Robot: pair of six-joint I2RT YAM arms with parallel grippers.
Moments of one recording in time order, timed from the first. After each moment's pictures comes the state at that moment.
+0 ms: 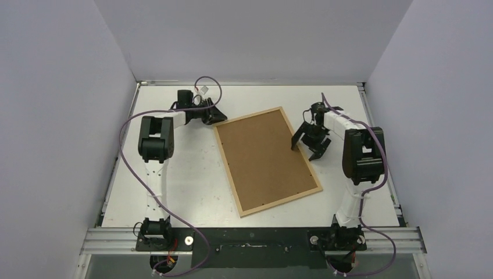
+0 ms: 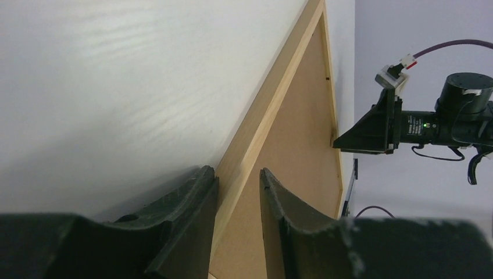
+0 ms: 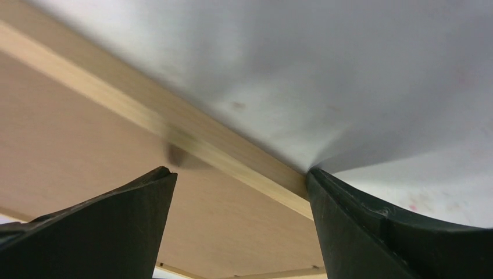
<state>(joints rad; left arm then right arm) -0.10 2.49 1.76 0.06 0.98 -0.63 0.10 1.92 1.30 -0.85 -0.14 0.77</state>
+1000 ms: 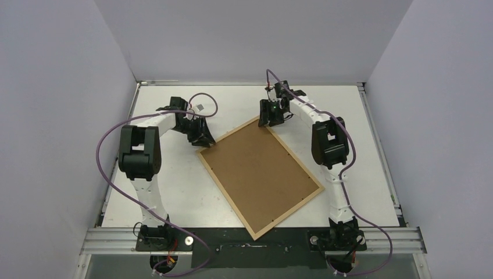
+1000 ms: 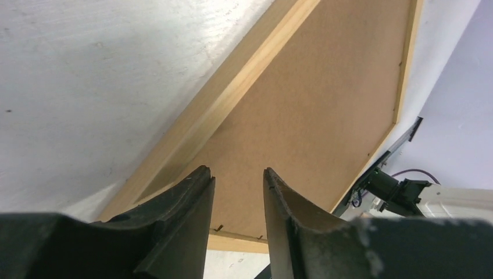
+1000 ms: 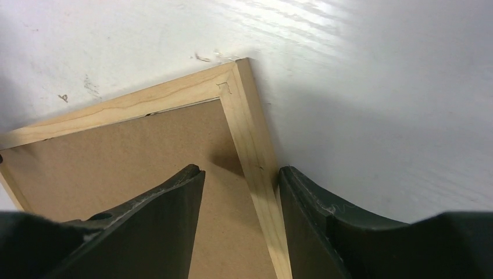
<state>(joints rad) -0.08 2.03 1.38 -0.61 0.71 -0.28 0.33 2.38 2.00 -0.69 -0.36 0.21</state>
